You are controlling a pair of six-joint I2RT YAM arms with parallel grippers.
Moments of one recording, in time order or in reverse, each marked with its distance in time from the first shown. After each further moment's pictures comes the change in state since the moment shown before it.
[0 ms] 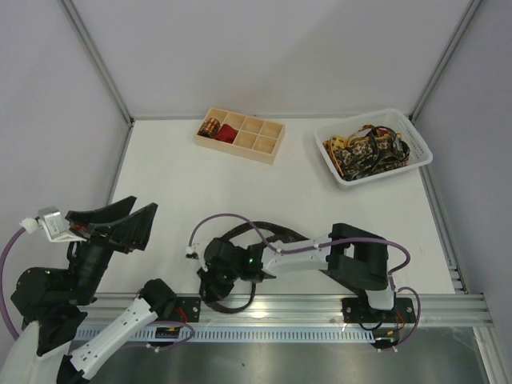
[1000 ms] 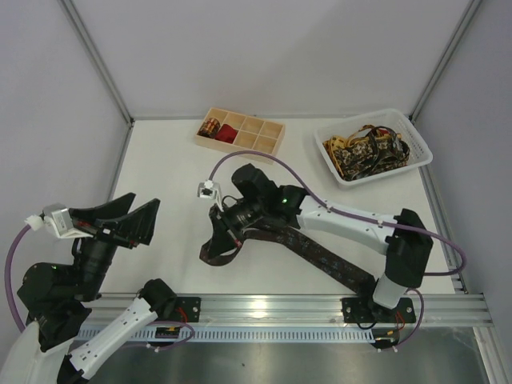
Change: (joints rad) left arm 0.000 0.017 -0.019 0.025 -0.037 0.070; right arm -0.323 -0.245 0.205 -0.220 -0.564 -0.208
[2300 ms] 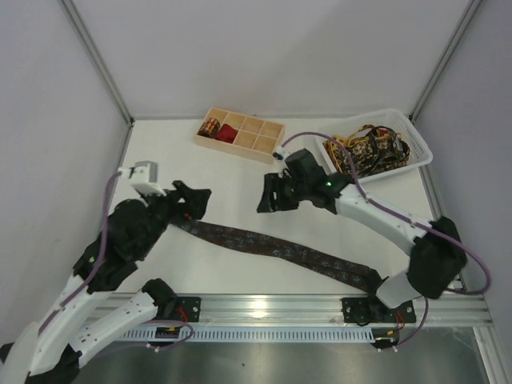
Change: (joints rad) left arm 0.000 0.325 -0.034 -0.092 -0.027 -0.126; right arm -0.331 -0.102 -0.154 -0.153 0.518 0.230
